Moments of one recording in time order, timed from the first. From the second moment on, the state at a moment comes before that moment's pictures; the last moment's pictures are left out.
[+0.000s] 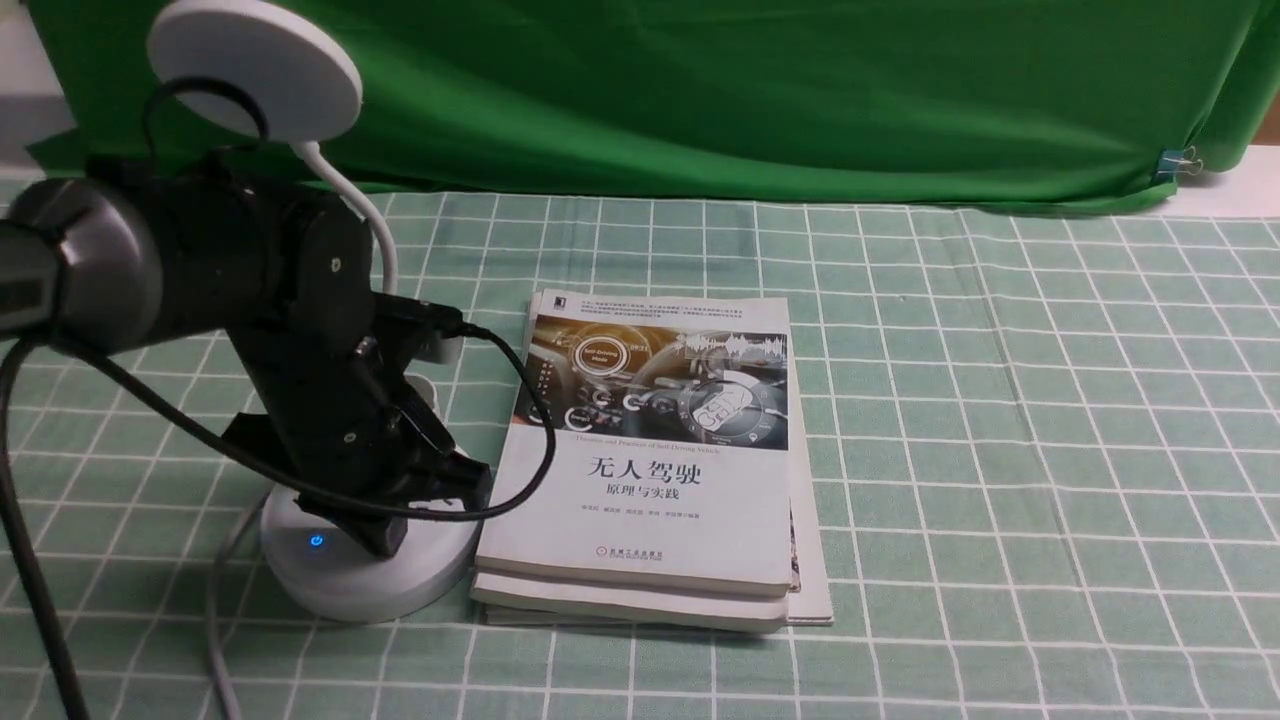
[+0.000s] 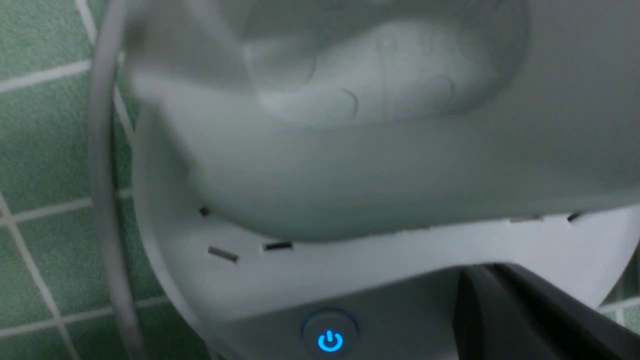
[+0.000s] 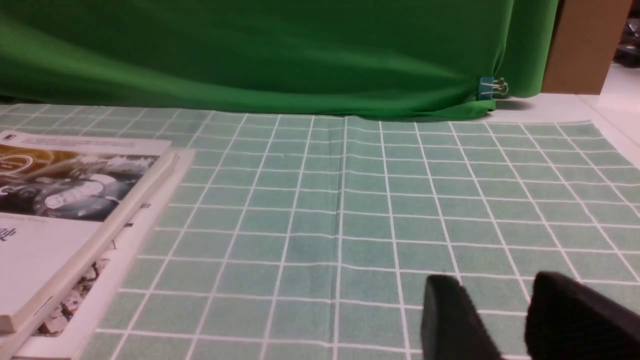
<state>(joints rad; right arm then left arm) 0.04 0.00 0.01 -0.04 0.24 -0.02 -0.31 1.81 -1.18 -0.03 0.92 0.04</state>
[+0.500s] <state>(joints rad) 0.04 0.00 0.01 -0.04 0.24 -0.02 -0.31 1.68 -1.17 -0.05 0.91 0.03</state>
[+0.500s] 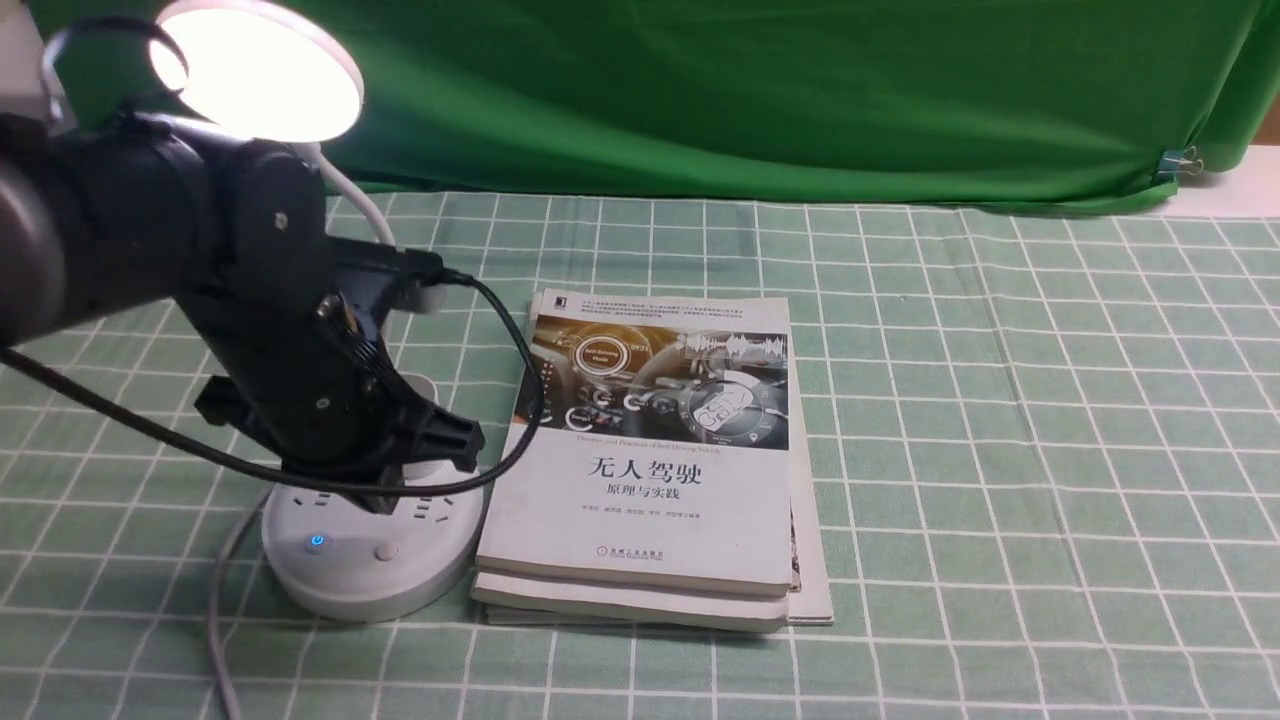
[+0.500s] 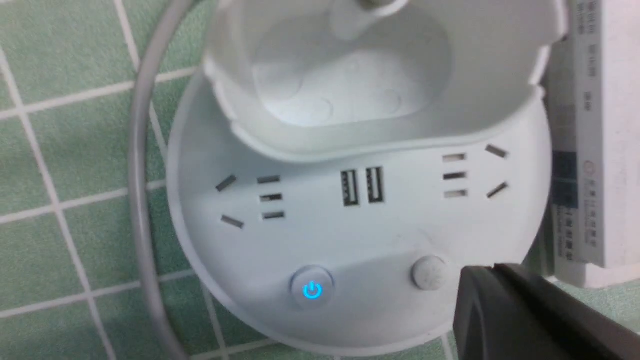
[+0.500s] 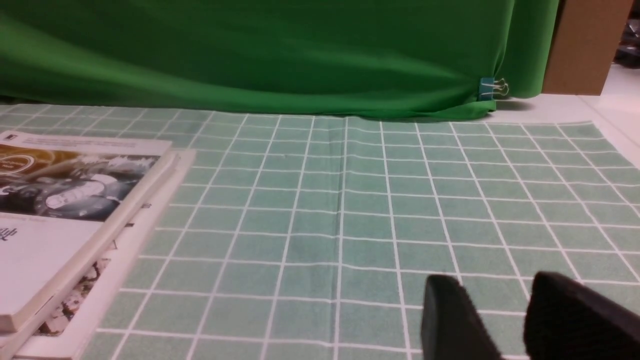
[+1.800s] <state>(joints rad) 0.04 0.00 0.01 -0.04 0.24 -0.02 -0.31 1.78 -1.13 -0.07 0.89 0.03</state>
